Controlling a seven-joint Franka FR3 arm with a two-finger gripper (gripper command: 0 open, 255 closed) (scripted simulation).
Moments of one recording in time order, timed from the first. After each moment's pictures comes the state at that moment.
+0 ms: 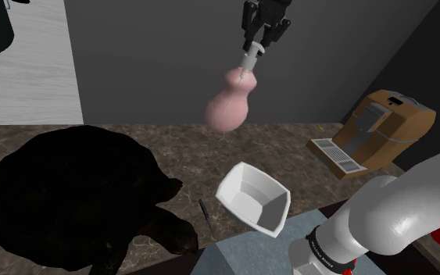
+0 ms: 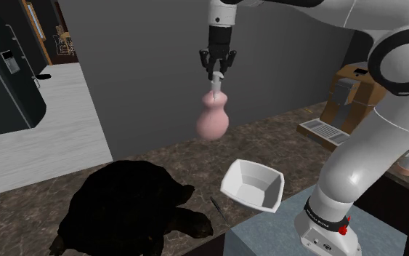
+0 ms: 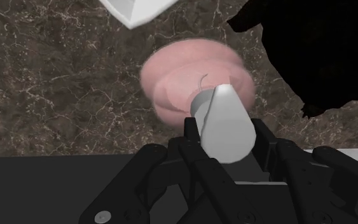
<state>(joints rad) 0.05 -0.21 0.13 -1.64 0.09 1.46 0.45</state>
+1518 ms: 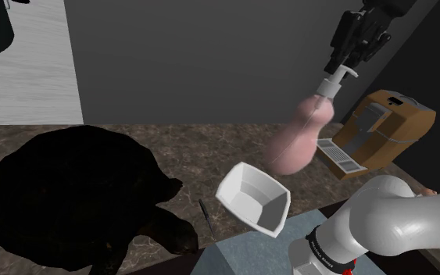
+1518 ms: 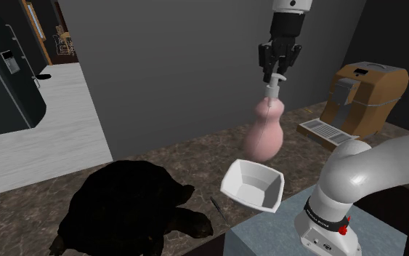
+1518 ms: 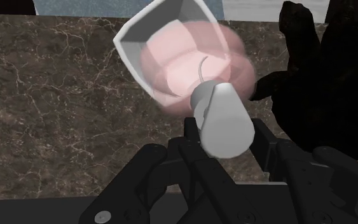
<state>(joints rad) 0.07 -0.77 0.09 -1.97 0.13 1.23 0.44</state>
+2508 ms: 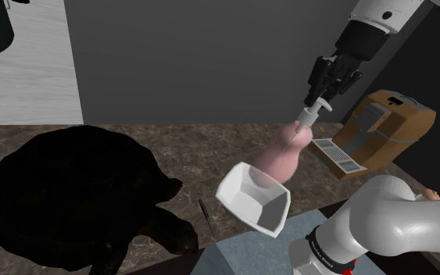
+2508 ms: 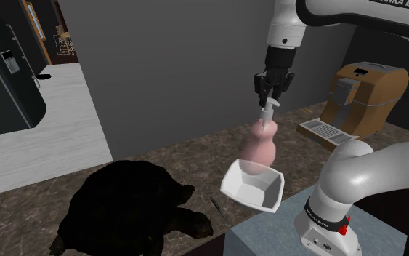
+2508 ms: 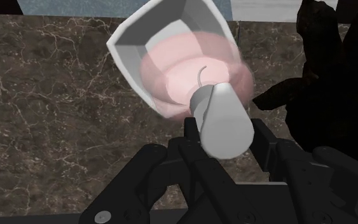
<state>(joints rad) 0.08 -0.89 0.10 -2.25 0.14 1.40 0.42</state>
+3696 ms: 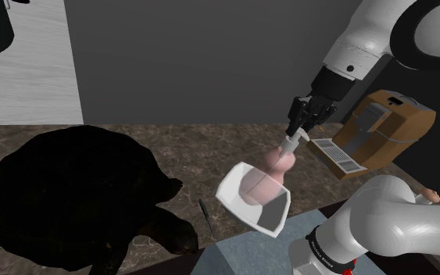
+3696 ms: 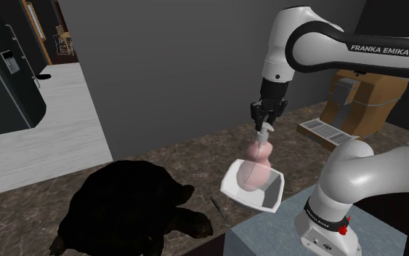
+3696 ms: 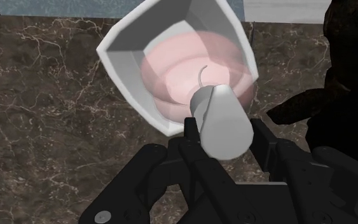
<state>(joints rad) 0.08 -0.98 0.12 -2.53 0.15 1.59 0.41</state>
